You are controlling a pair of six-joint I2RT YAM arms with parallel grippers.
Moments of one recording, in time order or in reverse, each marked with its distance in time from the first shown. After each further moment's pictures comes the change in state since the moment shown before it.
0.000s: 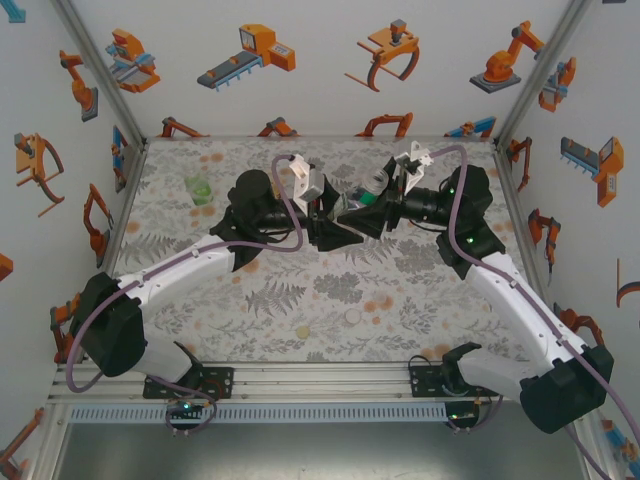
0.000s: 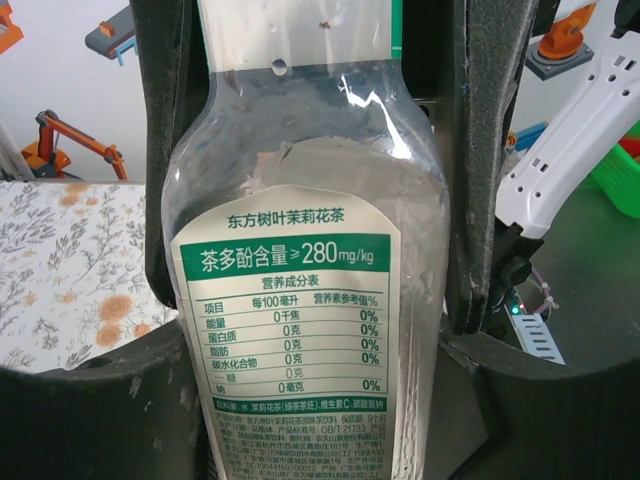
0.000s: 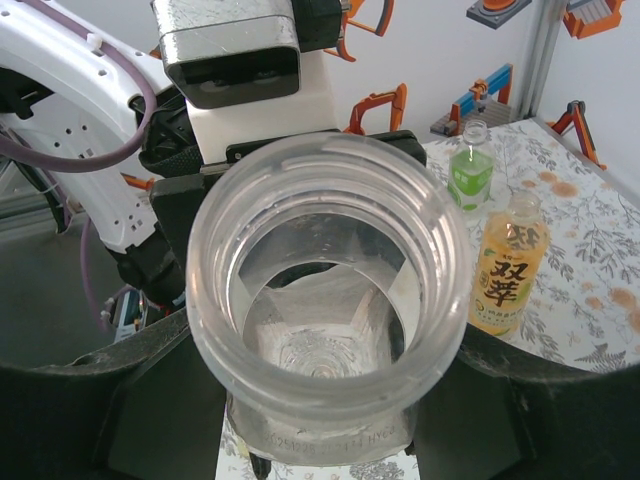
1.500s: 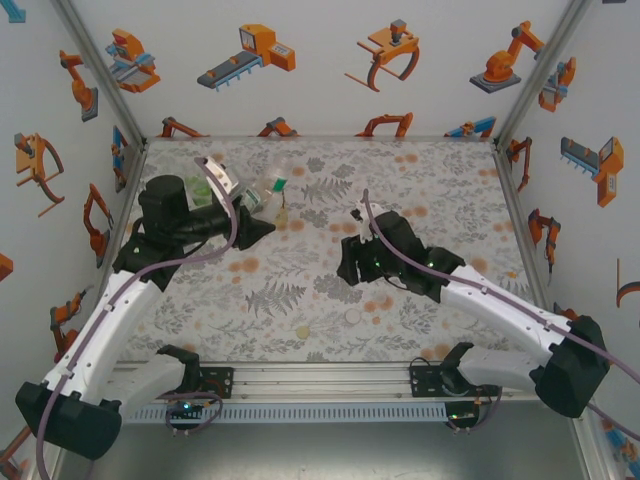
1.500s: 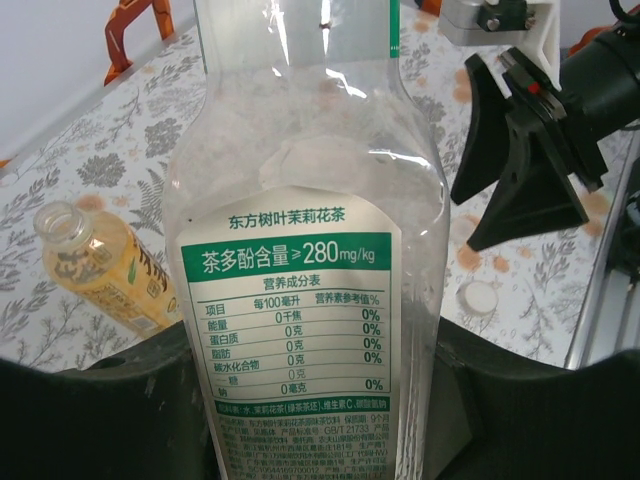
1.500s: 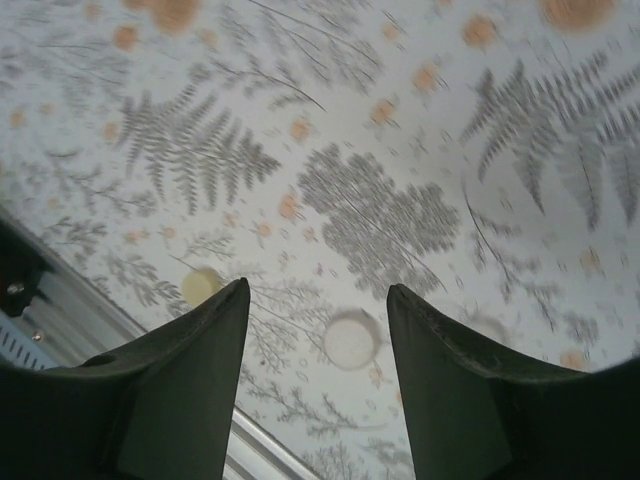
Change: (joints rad) left arm 0.409 -0.466 -0.075 -0.803 -0.201 0.306; right arm 0.362 0.039 -0.145 -0.705 0.942 0.138
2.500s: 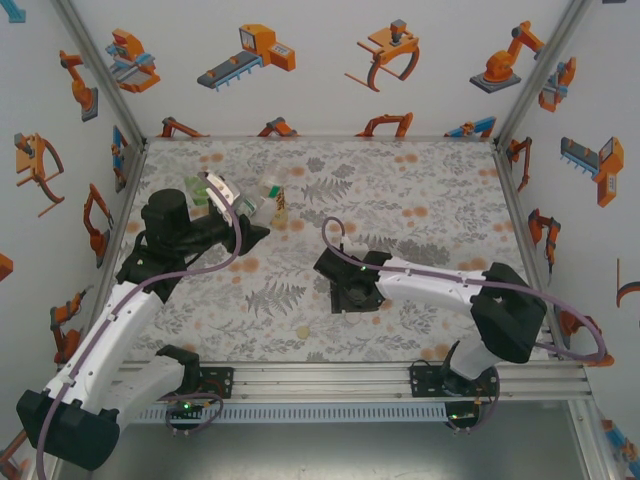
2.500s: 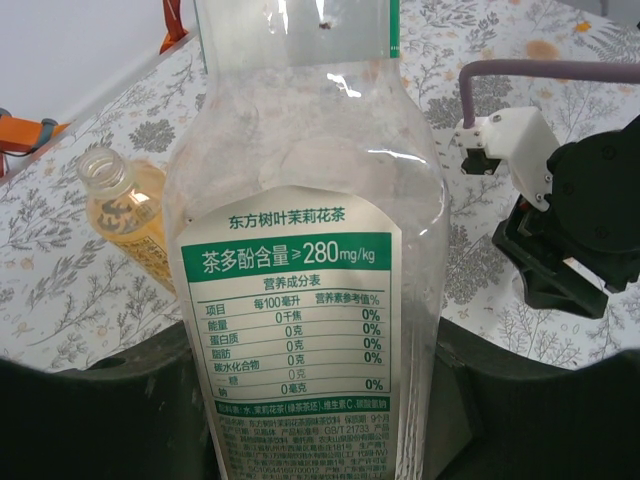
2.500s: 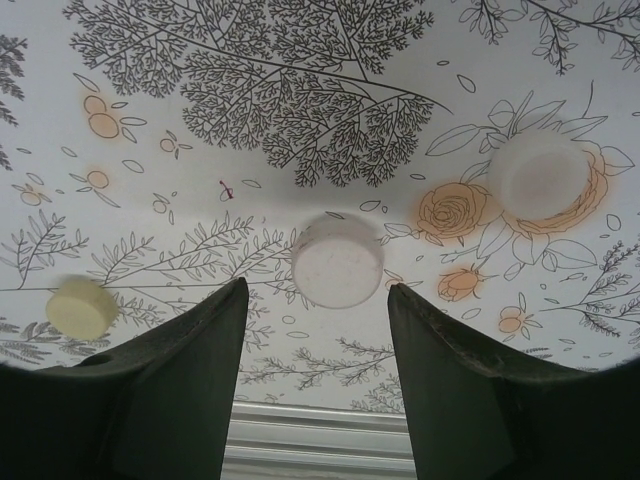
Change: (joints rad) left arm 0.000 -0.056 -0.109 0.064 -0.114 0.024; right arm 0.224 0.415 0.110 -0.297 0.249 0.514
